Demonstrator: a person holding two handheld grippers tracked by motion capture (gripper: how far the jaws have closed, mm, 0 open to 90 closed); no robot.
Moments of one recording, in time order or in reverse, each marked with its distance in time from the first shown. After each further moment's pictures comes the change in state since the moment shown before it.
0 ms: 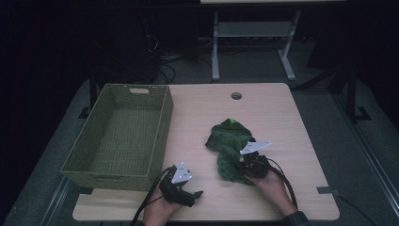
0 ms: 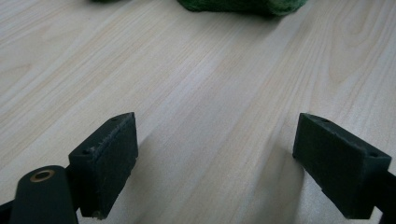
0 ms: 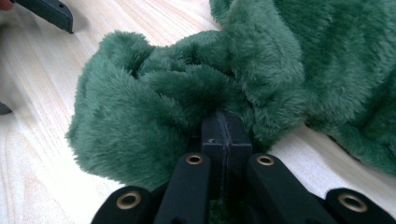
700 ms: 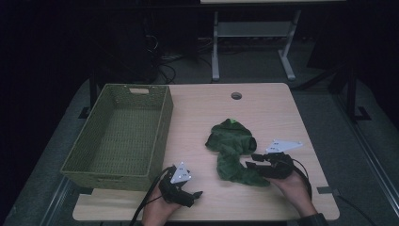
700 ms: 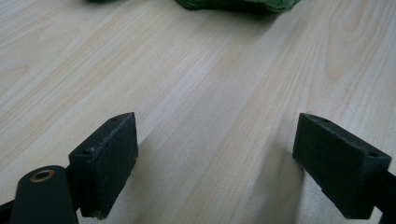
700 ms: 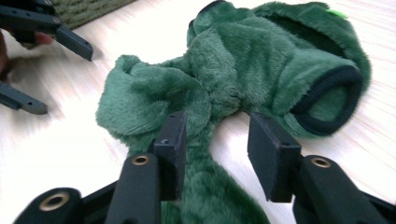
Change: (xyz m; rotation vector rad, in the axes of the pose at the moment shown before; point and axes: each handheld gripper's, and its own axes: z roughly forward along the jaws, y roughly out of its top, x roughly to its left) left arm 0.002 0.000 -0.001 0.001 -0.012 0.018; right arm -0.020 -0.019 -0.064 -0.157 -0.004 0.012
